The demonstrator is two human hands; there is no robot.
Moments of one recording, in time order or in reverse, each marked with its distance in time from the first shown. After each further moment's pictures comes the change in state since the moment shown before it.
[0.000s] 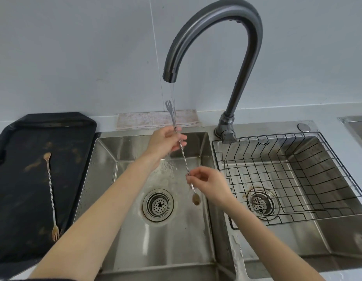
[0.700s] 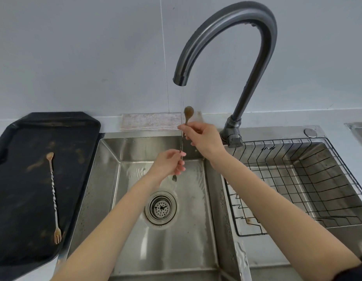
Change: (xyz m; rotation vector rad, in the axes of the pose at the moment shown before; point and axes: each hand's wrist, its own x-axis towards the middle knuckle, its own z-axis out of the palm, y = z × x) left_hand -0.004 -0.041 -0.005 0.072 -0.047 -0.147; right_hand 0.065 -0.081 -0.009 0.140 0.160 -0.110
